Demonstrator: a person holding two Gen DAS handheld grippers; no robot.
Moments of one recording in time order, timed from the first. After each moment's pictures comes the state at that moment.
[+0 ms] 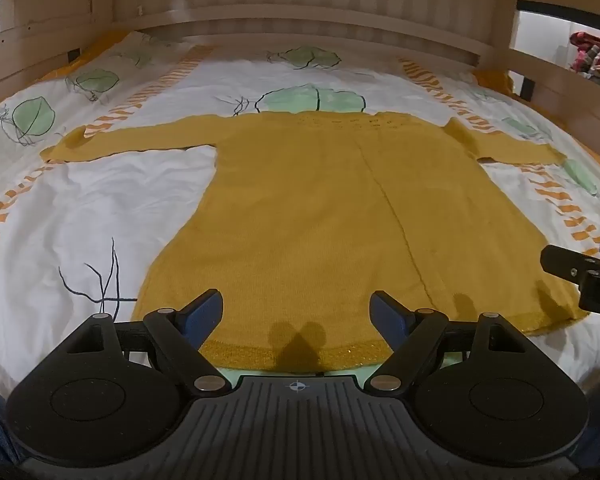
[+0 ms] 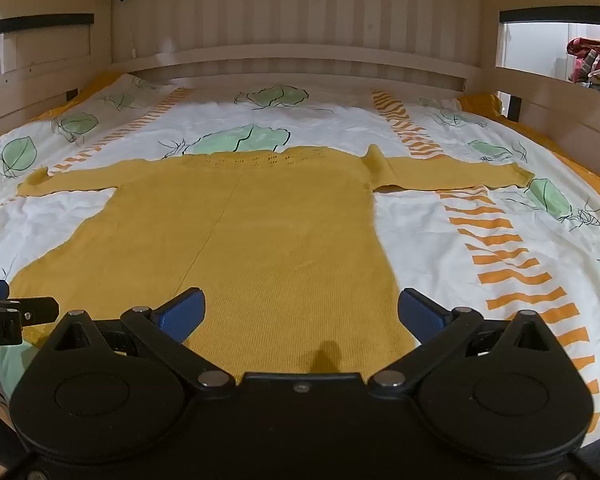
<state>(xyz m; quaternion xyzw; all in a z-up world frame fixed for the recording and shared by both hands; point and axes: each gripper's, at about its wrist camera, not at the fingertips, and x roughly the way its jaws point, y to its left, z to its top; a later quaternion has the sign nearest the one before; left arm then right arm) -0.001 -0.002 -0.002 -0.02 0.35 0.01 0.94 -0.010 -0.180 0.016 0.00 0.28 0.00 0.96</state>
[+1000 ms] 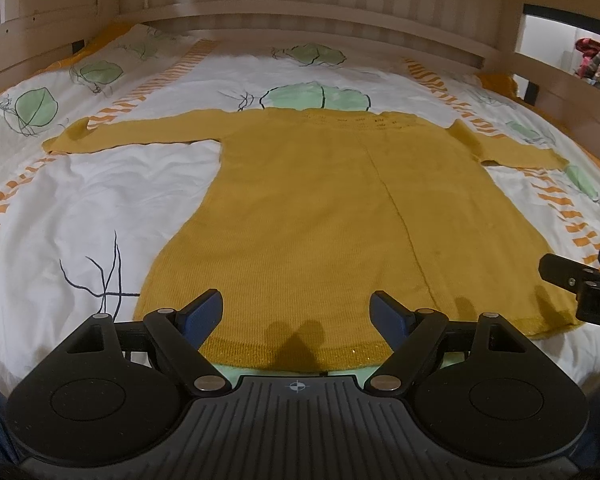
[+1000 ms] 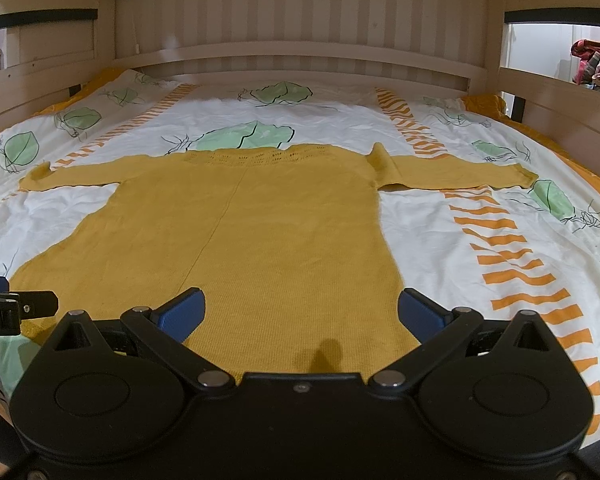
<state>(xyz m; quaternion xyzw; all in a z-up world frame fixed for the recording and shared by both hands) 0.000 0.006 -0.003 -0.03 0.35 0.01 0.93 -0.010 -0.176 0.016 -0.01 0.28 0.00 0.96</state>
